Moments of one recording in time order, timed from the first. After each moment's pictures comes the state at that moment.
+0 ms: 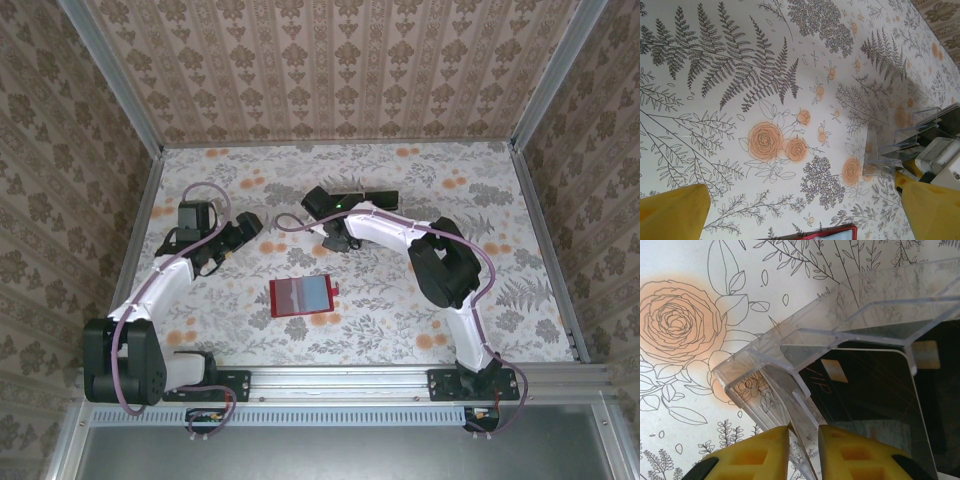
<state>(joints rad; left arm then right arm) -0.12 1.25 0.75 -0.29 0.38 -0.65 0.70 2.13 1.66 -0.81 0.37 -0.43</state>
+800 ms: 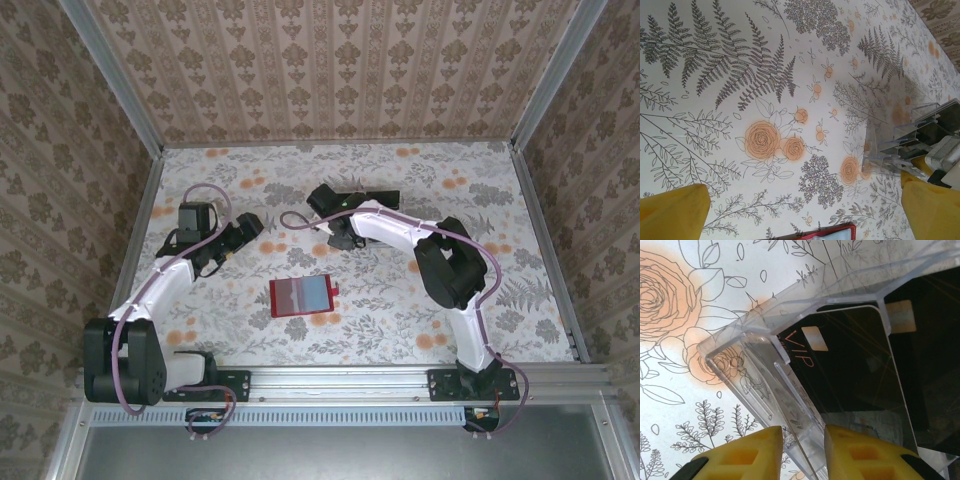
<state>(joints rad) -0.12 1.25 0.73 -0.27 0.39 -0.65 0.68 2.09 1.63 -0.81 0.39 -0.45</state>
